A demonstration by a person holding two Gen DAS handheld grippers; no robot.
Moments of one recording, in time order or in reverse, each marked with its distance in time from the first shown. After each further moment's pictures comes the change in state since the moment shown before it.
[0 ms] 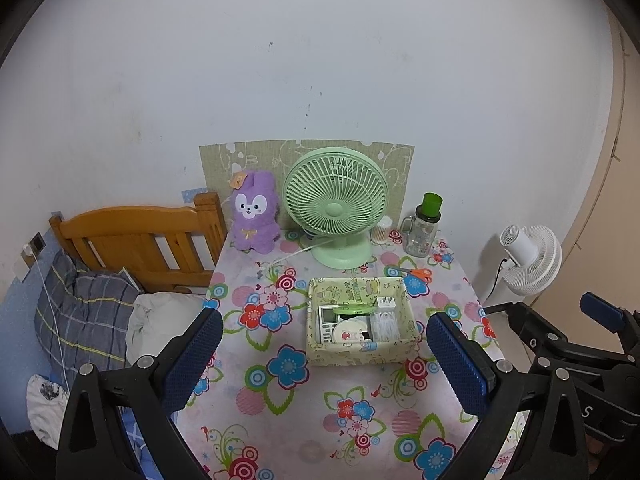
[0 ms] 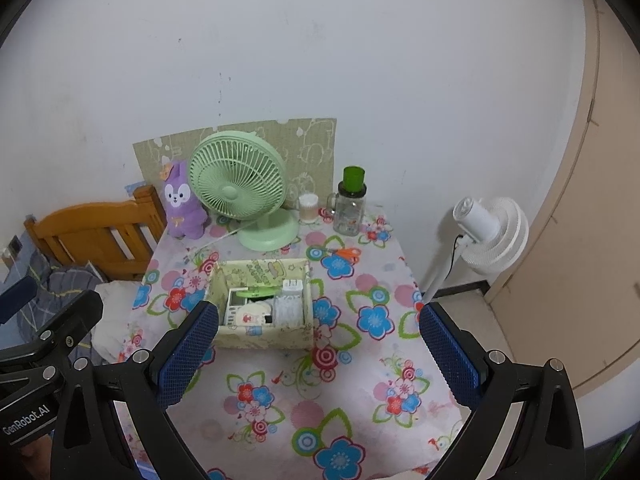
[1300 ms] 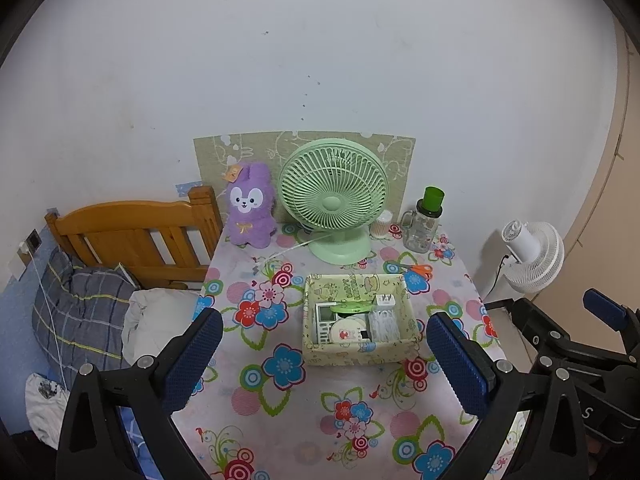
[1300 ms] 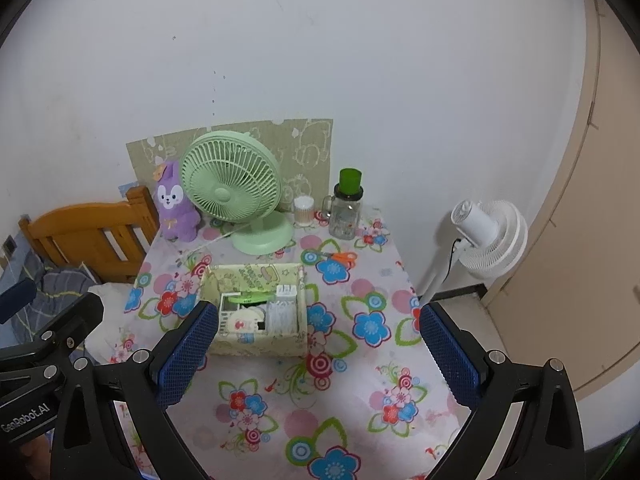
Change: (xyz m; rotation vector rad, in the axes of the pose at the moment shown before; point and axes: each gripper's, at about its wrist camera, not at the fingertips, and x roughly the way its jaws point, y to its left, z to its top) left arm 0.020 -0.002 0.000 -0.006 0.022 -0.005; right arm 0.015 0.001 0.002 -0.010 -0.015 -0.022
